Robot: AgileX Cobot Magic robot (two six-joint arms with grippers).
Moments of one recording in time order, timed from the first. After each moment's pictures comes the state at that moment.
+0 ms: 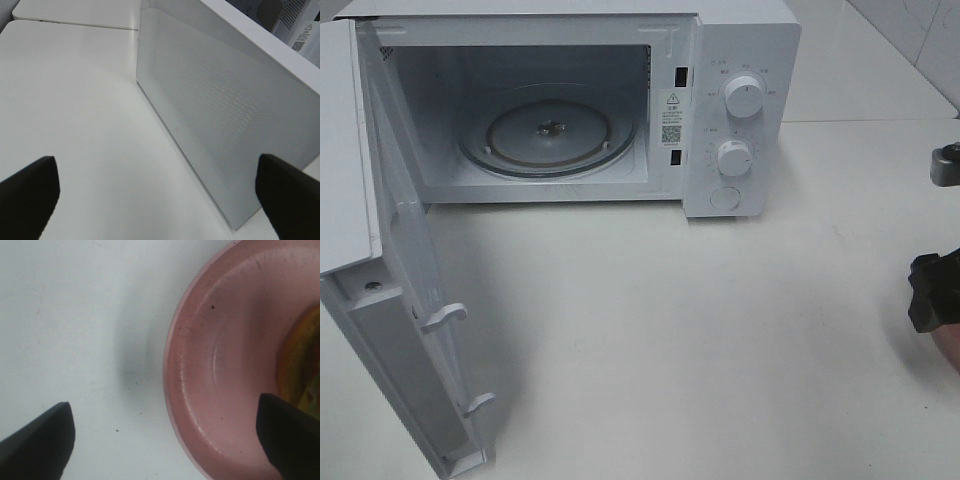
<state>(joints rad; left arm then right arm) 0.07 -0.01 -0.52 -0.22 1.07 0.08 0.05 1.45 -0.67 -0.17 0.57 0.05</state>
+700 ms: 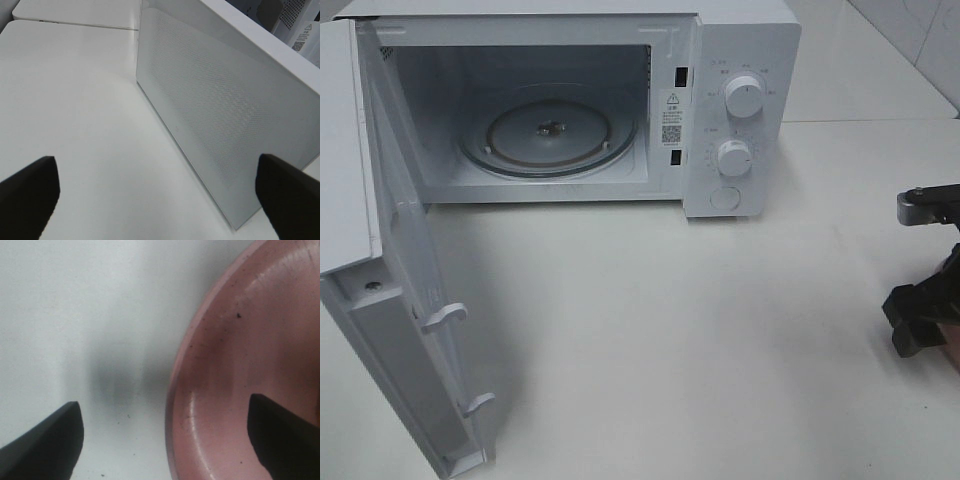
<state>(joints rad) 0.07 -0.01 -0.52 -0.22 1.07 0.08 0.03 1.66 -0.67 -0.19 0.44 0.05</state>
